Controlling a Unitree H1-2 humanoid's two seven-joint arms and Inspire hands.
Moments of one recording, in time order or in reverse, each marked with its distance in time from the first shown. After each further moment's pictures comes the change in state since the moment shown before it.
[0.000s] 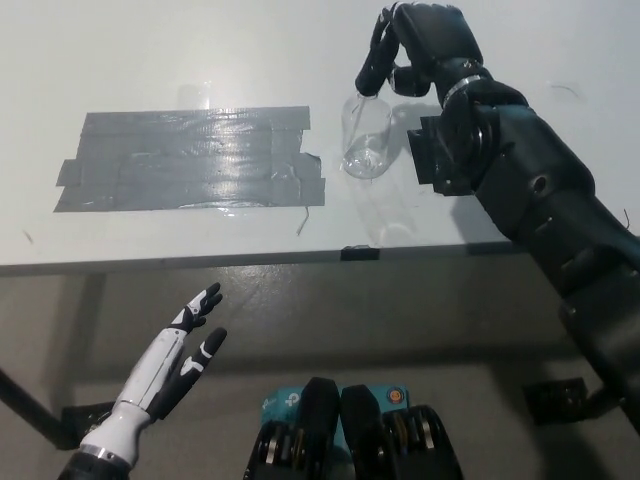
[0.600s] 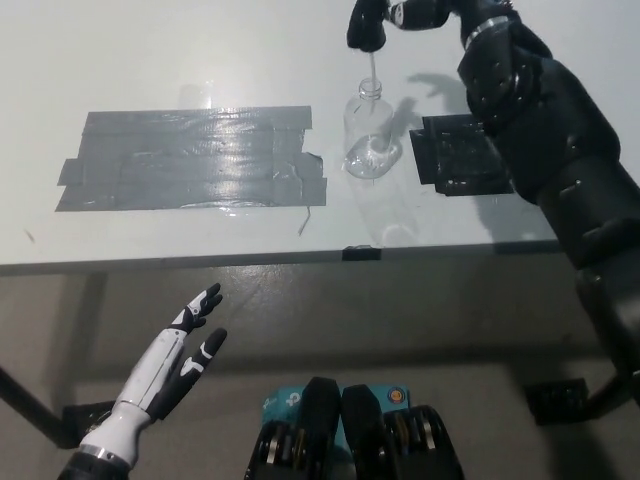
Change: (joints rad) left_arm -0.001 0.003 -0.003 0.001 0.001 0.002 0.000; right_arm -0.043 -0.032 -0.193 -0.072 0.162 -0.052 0.018
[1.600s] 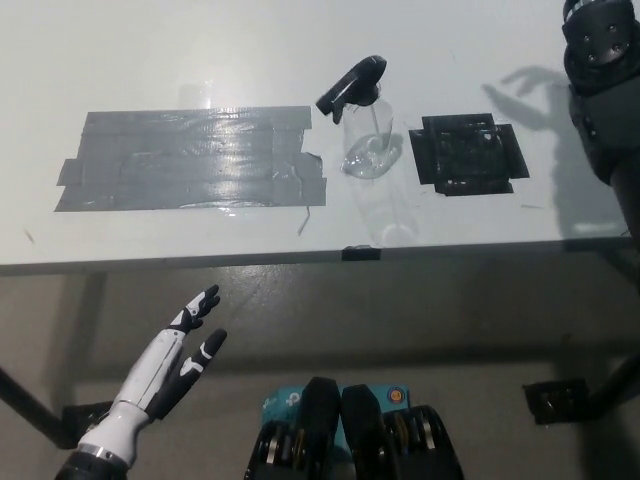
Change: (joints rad) left_arm -0.005 0.006 0.000 0.010 0.018 0.005 0.000; right_arm 0.011 -0.107 -0.164 0.001 0.221 -0.008 0.092
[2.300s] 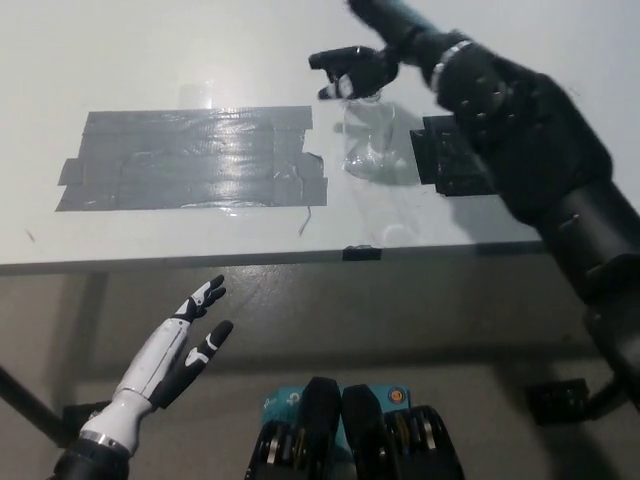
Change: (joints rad) left_arm -0.033 0.013 -0.017 0.000 0.014 0.007 -0.011; right_arm 0.078 0.109 0.343 -0.285 -0.059 0.087 0.370
